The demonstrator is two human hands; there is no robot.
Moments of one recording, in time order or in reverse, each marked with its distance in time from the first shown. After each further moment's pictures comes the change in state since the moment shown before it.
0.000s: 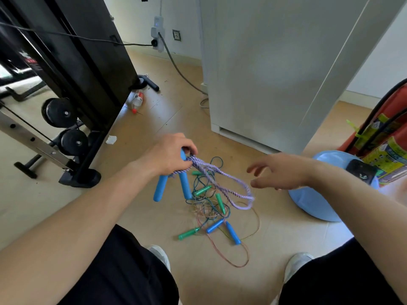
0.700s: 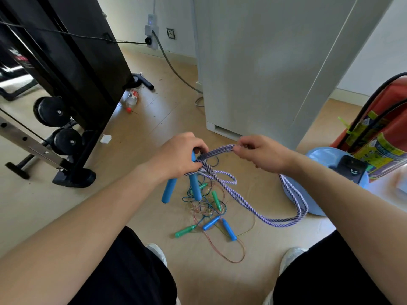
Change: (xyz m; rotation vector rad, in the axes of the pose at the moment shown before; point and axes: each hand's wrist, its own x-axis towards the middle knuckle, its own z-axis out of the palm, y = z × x) left_hand -0.004 0.036 0.011 -0.012 0.022 0.083; right_hand 0.030 -0.003 0.007 0.497 0.355 -0.176
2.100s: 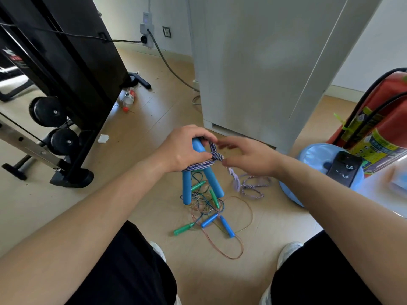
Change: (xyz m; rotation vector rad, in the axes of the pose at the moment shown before) left_hand 0.004 0.021 -0.005 -0.304 0.057 -0.015; right_hand -0.008 -0.022 0.013 -0.118 -0.072 0.004
